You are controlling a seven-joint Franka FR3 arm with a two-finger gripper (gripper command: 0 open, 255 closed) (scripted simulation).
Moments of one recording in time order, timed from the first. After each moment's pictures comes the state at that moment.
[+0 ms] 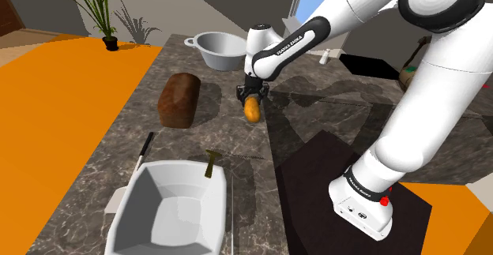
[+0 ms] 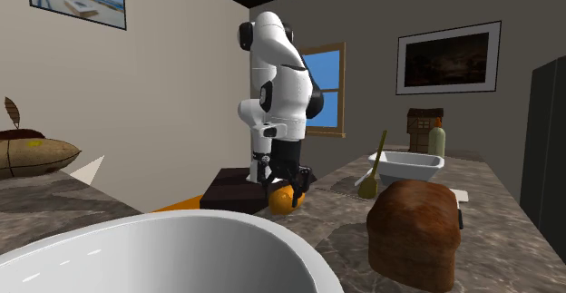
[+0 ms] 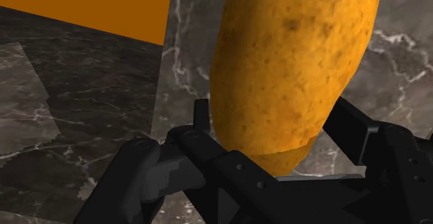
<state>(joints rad) -0.09 0.22 0.17 -2.28 -0.20 2.45 0.71</state>
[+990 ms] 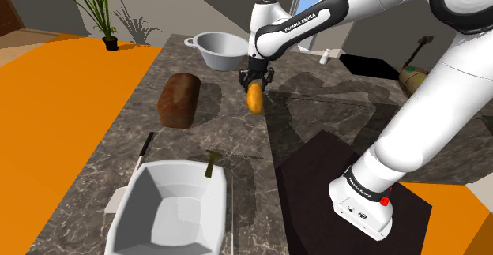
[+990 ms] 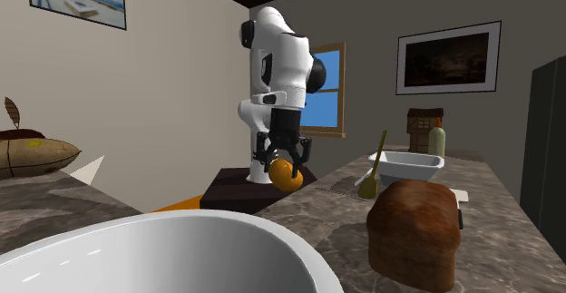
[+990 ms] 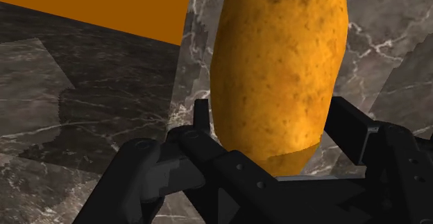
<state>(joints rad) -0.10 0.08 0.19 -2.24 -0.14 2.28 0.65</state>
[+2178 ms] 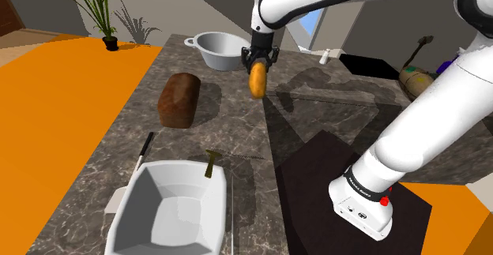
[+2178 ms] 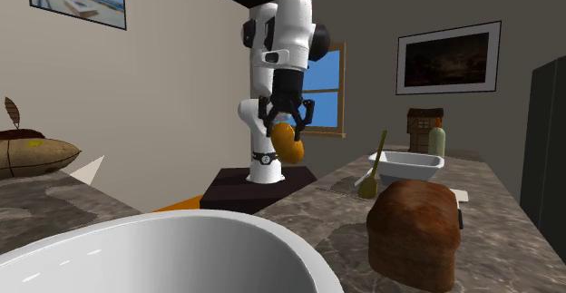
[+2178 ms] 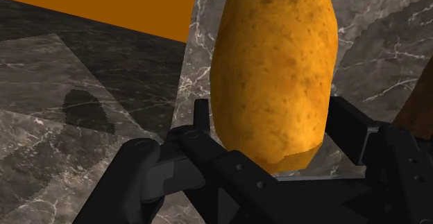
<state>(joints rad) -0.10 -0.04 0.19 -2.12 -0.09 2.05 0.61</state>
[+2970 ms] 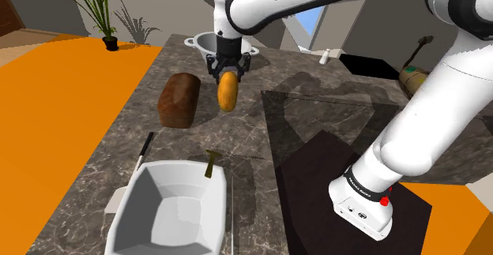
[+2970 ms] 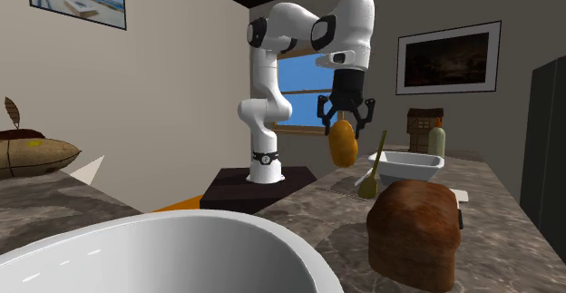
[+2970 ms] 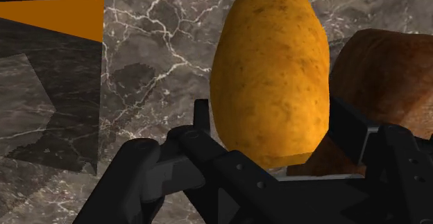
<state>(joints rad) 0.05 0.07 0.34 -1.99 -0.11 1.99 0.90</state>
